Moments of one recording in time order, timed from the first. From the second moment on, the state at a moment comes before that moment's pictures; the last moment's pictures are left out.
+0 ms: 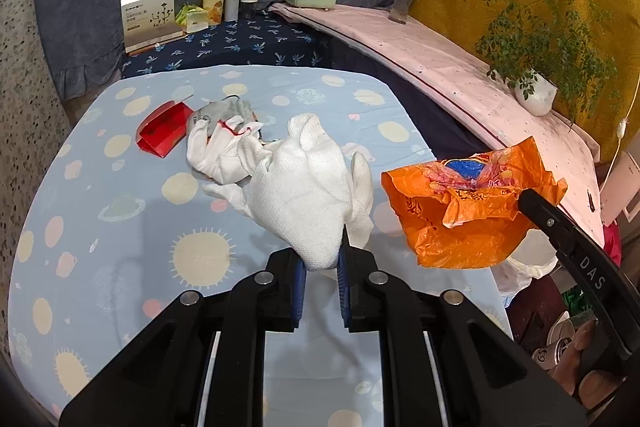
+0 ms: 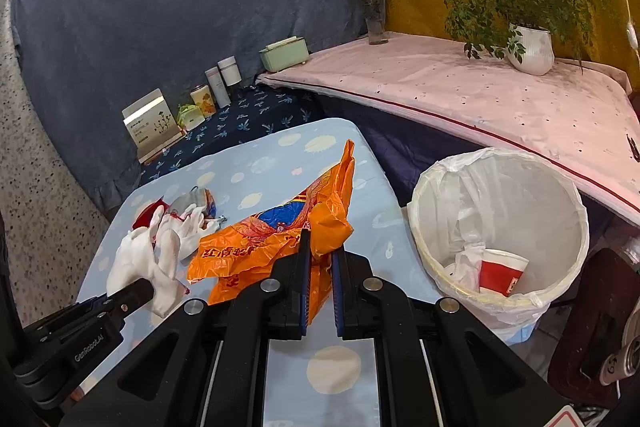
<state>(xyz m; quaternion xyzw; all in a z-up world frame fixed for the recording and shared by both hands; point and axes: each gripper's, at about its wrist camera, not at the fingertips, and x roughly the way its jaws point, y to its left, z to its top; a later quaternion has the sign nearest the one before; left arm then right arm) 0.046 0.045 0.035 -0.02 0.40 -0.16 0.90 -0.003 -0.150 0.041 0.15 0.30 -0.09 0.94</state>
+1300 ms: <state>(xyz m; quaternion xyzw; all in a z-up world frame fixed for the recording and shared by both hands) 0.040 -0.032 0.047 0.01 0.39 -0.20 0.90 -0.028 -0.226 0.040 0.19 0.29 -0.14 0.93</state>
